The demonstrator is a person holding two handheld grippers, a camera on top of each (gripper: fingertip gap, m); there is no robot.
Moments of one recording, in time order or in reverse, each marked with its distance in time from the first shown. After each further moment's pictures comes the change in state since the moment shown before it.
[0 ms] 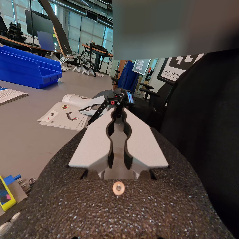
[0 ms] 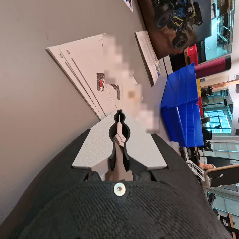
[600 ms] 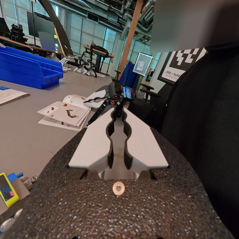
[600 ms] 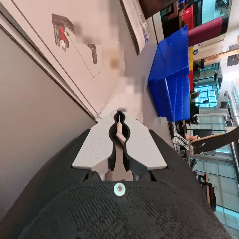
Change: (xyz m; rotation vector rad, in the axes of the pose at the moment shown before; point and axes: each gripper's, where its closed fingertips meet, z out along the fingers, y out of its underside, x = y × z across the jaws) left arm -0.002 0.000 -0.002 0.006 -0.004 -0.002; right arm 0.033 0.047 -0.005 -0.198 0.091 0.012
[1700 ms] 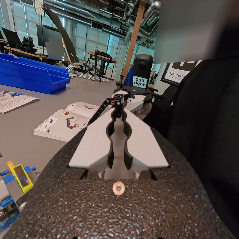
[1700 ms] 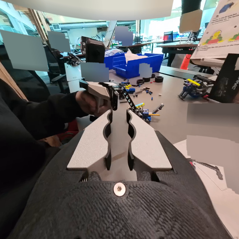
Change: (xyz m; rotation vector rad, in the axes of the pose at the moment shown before) left arm -0.002 -0.004 -0.012 0.039 -0.024 0.049; right arm -0.060 -0.201 -0.177 1.013 -0.989 0.669
